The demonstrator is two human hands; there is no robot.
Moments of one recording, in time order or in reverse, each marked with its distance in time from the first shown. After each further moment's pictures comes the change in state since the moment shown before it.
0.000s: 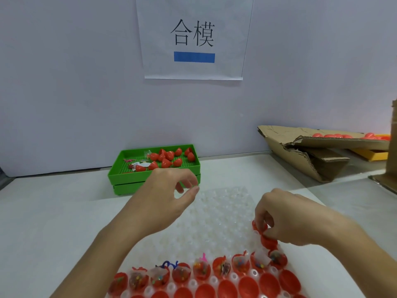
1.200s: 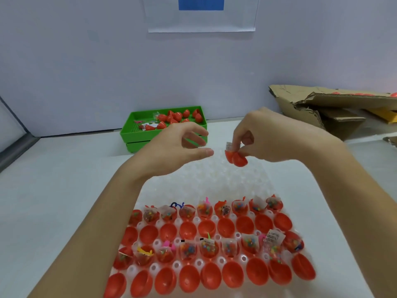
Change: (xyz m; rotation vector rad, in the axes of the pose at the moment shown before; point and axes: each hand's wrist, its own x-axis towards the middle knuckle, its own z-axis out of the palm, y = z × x) left_hand -0.002 0.015 -0.006 -0.257 -0.207 -0.214; right_hand 0.017 -0.028 -0.047 0.208 0.250 -0.233
